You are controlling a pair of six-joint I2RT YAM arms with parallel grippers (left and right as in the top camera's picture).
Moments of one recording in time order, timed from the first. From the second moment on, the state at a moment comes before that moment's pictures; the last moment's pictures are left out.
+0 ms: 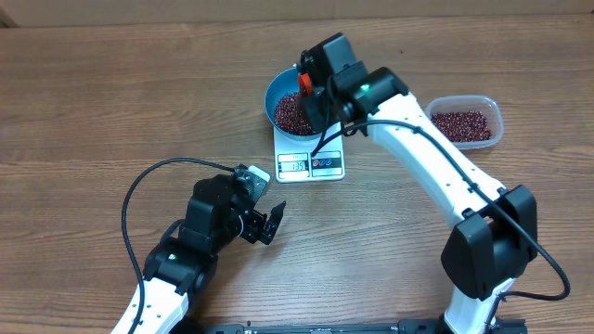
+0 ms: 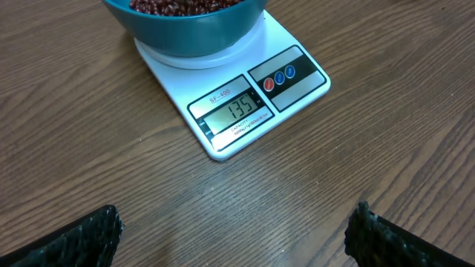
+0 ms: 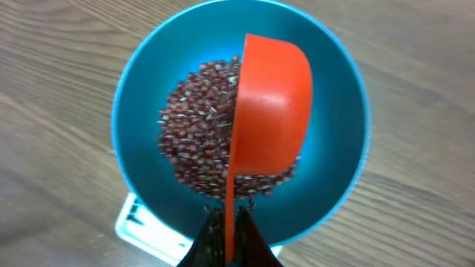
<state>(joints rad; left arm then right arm) -0.40 0.95 0.50 -0.24 0.15 0.08 0.55 1.94 1.75 -0.85 0.04 0.04</state>
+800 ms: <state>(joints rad) -0.40 0.95 0.50 -0.24 0.15 0.08 0.63 1.94 1.75 -0.85 0.28 -0.04</state>
